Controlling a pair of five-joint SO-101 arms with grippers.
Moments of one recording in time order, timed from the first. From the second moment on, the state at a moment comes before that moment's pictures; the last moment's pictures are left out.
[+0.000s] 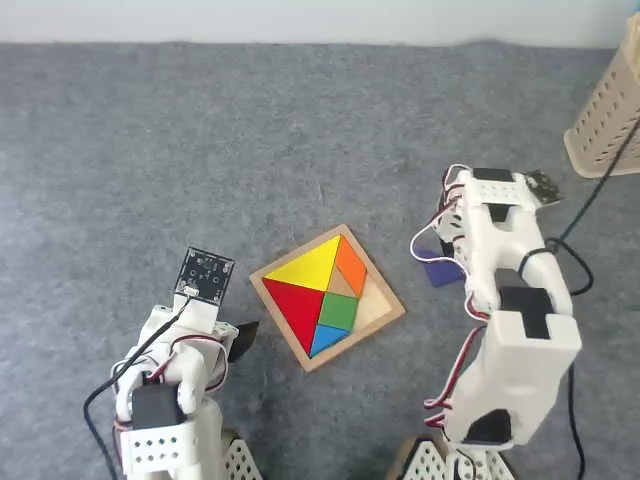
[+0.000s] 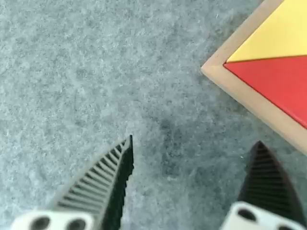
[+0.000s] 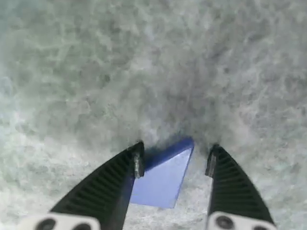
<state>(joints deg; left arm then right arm) -13.0 -103.6 96.8 73.1 -18.3 -1.4 21.6 10.6 67.3 -58.2</state>
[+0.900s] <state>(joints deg) -13.0 -103.6 96.8 73.1 -18.3 -4.0 18.5 2.5 77.4 -6.5</state>
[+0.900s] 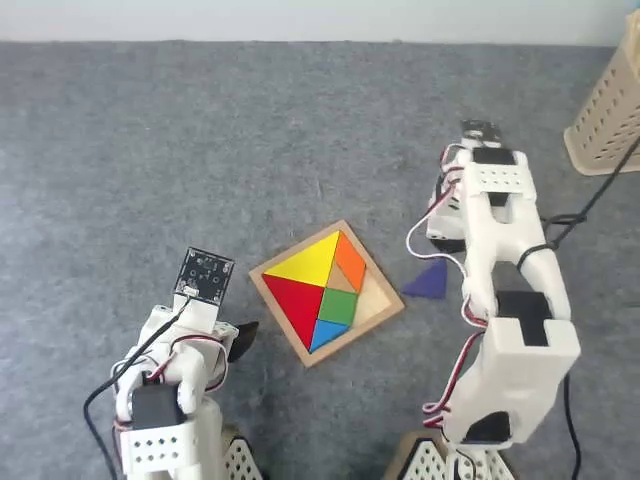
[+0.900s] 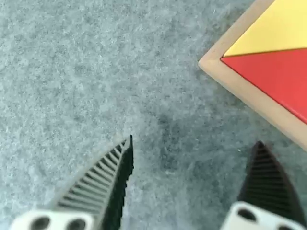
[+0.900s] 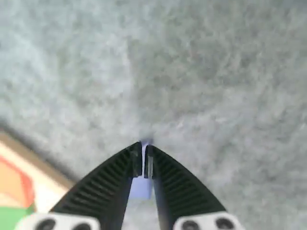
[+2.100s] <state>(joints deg) -13.0 -103.6 96.8 73.1 -18.3 -11.0 12.0 21.9 69.3 -19.3</state>
